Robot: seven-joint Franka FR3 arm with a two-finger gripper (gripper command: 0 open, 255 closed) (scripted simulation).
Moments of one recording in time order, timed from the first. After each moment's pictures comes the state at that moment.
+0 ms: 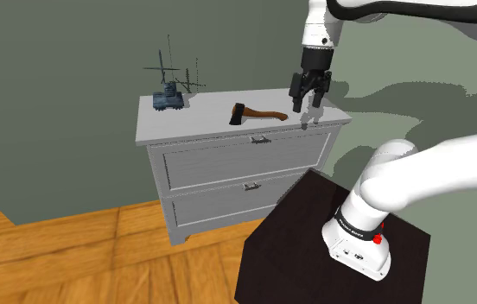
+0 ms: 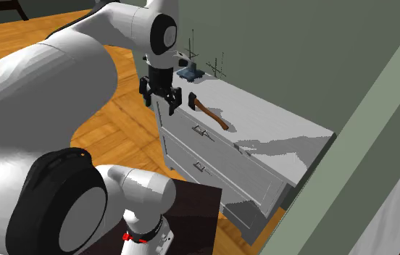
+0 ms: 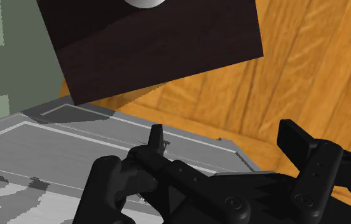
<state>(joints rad) 0.01 -0.80 -0.06 -2.40 0.07 1.45 0.17</state>
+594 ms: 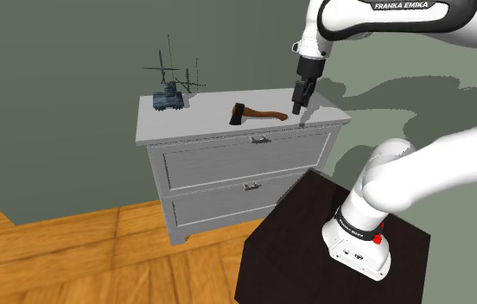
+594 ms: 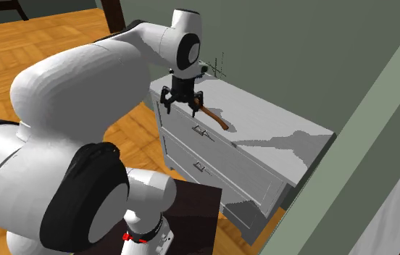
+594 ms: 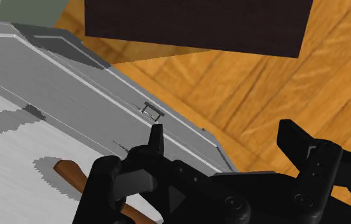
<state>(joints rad) 0.07 -0.73 -0.24 -2.46 -0.07 1.65 -0.24</state>
